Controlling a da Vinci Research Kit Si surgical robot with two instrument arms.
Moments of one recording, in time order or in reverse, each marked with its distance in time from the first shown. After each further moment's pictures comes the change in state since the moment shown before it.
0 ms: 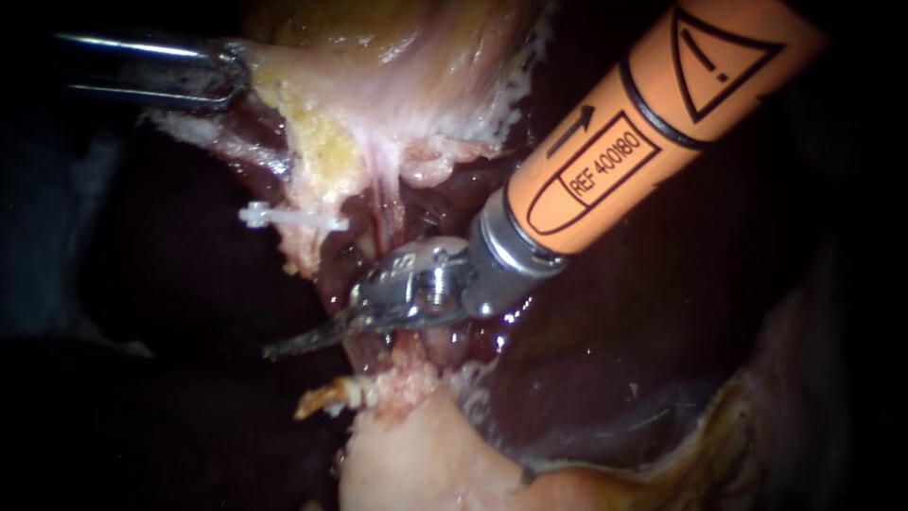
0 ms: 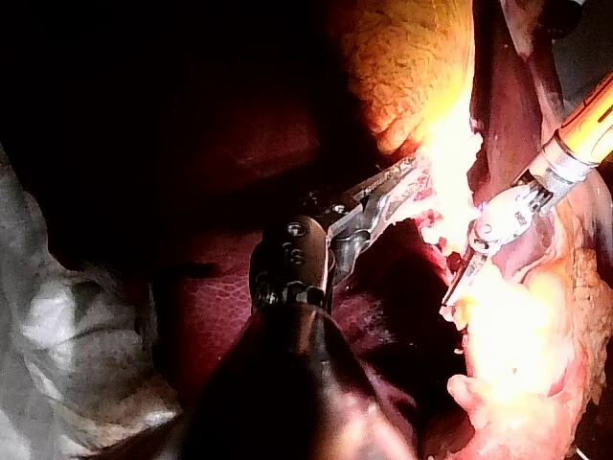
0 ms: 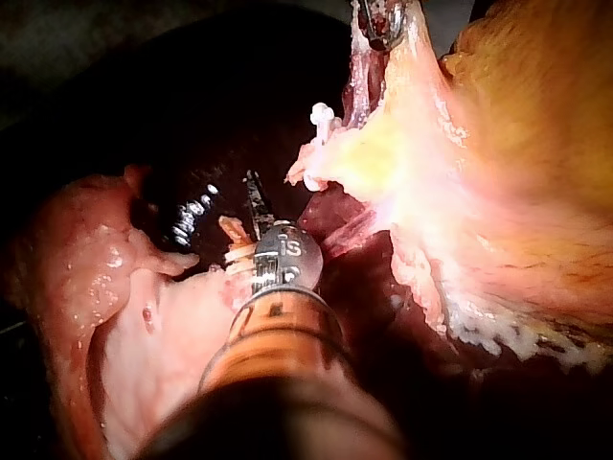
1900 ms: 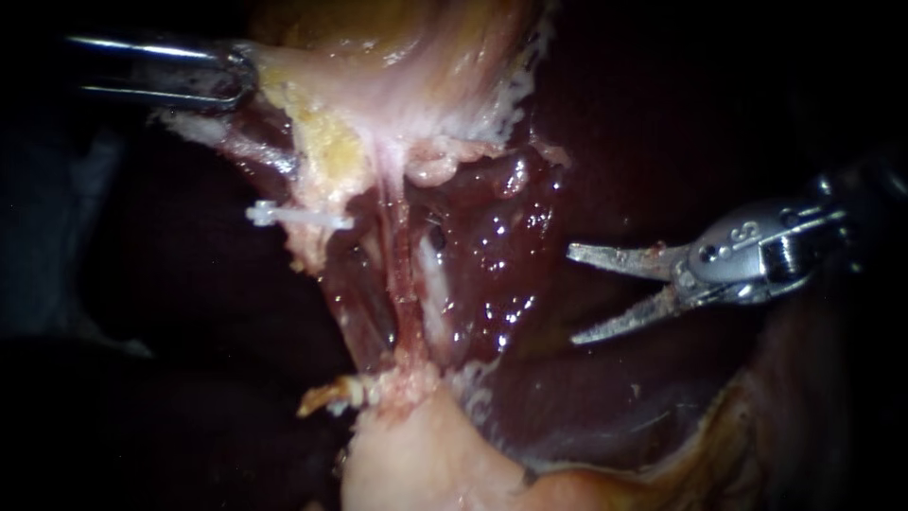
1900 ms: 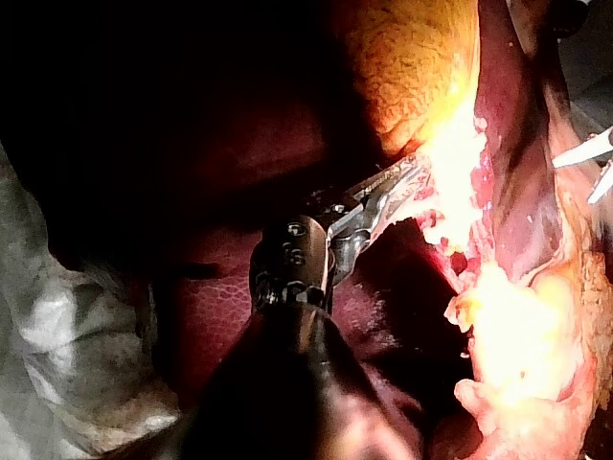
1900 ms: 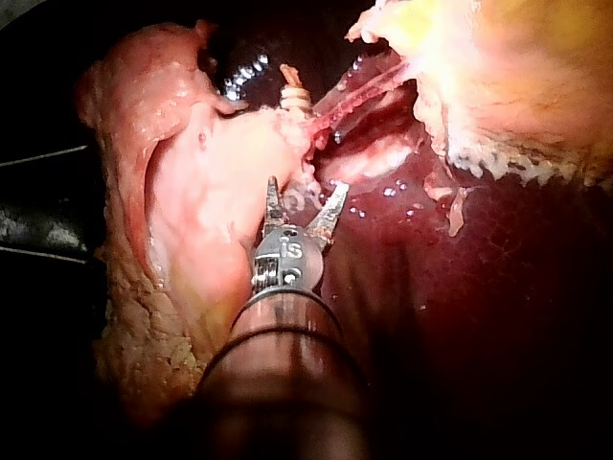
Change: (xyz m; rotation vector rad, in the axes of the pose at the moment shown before) right arm -0.006 -0.011 -0.023 -0.560 -0.072 -0.141; left arm -0.001 -0.002 0.002 0.003 0.003 0.010
